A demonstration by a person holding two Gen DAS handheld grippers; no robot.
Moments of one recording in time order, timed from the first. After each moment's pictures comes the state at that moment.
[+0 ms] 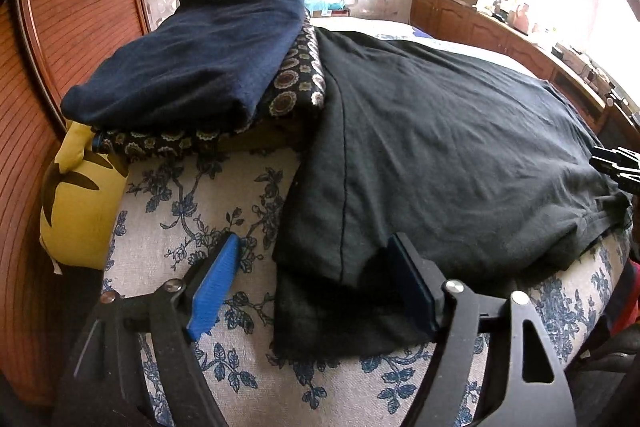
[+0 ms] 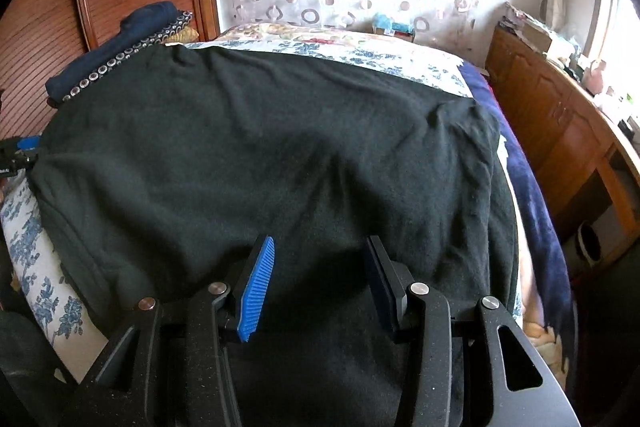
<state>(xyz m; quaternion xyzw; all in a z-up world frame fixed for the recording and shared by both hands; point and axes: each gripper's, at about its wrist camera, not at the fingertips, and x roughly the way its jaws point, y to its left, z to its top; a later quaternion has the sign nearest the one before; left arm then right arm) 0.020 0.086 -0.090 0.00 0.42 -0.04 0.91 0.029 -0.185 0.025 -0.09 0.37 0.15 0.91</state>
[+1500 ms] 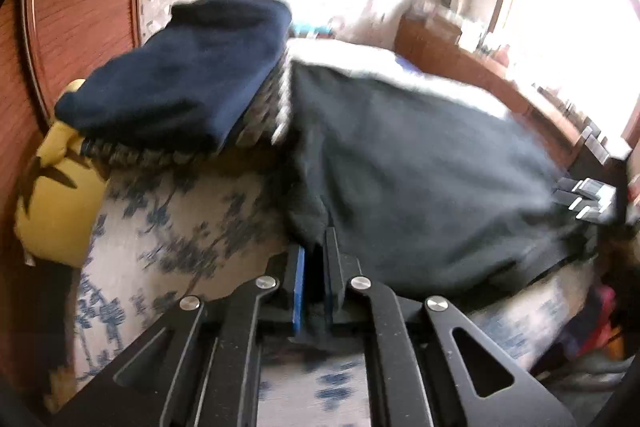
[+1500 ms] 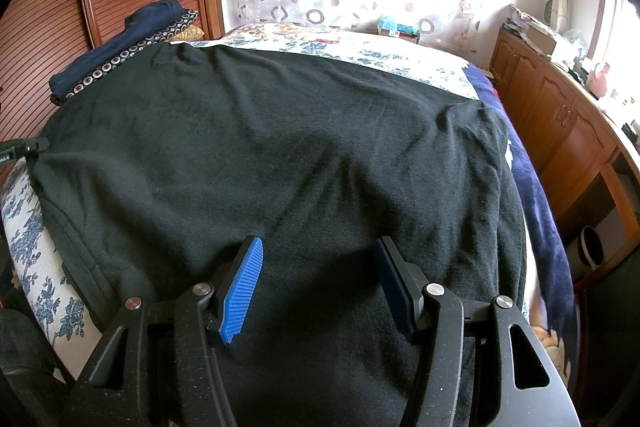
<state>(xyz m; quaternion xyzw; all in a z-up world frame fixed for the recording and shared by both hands) 0.008 0.079 -0.060 -0.08 0.37 -0.09 0.92 0.032 -0.184 0.022 -0.09 0.37 0.16 0.91</state>
